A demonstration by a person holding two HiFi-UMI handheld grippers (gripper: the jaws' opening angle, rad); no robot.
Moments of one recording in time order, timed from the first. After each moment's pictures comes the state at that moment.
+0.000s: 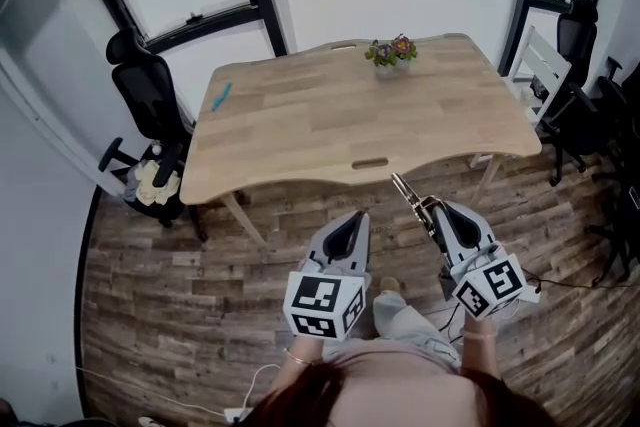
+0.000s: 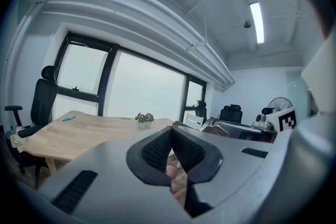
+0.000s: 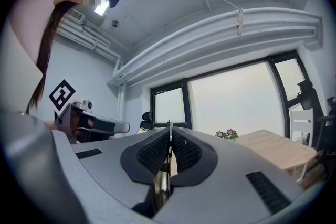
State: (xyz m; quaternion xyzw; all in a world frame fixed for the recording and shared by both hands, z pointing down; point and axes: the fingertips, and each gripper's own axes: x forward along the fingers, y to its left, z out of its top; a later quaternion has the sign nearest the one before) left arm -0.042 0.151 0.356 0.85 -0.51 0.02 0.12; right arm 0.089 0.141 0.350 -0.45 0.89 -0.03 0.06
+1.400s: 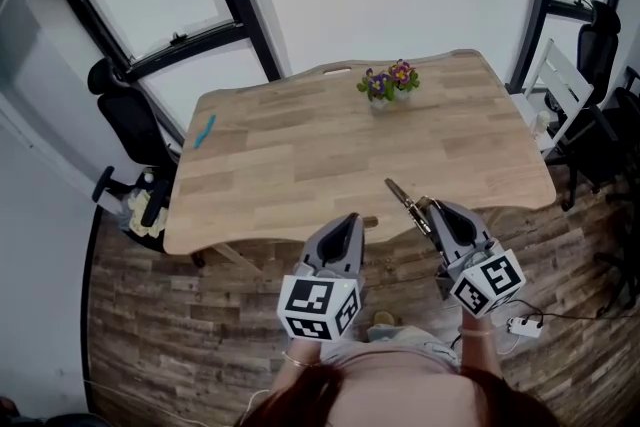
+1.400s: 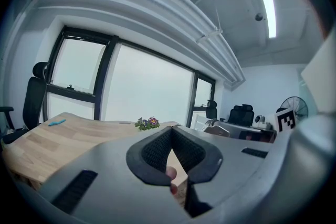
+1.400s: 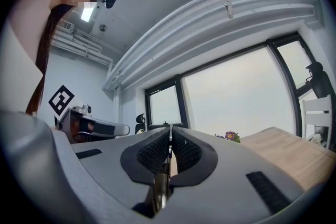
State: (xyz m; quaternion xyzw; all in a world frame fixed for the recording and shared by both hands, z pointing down) left arm 0.001 -0.053 0.363 0.83 -0.54 0.03 0.13; right arm 0.132 -0.071 0.358 -0.42 0.90 -0.06 0.07
